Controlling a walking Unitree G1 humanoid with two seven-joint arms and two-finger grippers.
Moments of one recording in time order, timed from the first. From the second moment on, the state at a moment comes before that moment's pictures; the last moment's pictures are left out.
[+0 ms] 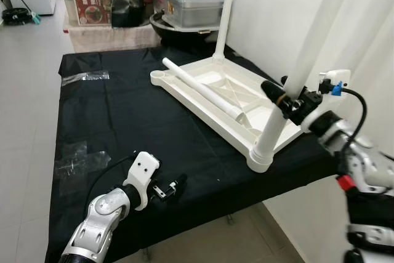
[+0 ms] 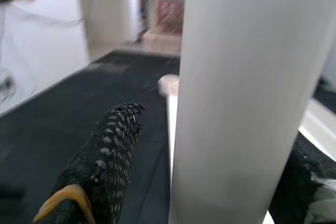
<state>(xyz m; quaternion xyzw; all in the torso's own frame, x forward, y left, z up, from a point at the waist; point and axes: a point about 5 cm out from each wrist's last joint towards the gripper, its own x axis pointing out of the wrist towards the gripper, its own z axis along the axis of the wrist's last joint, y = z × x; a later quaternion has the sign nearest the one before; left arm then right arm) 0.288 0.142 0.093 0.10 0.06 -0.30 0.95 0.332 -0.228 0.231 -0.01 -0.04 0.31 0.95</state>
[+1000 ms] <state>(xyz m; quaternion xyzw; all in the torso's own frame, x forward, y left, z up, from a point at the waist) 0.290 0.141 0.096 0.10 0.06 -0.31 0.95 0.332 -0.123 0.206 -0.04 -0.03 0.49 0.87</state>
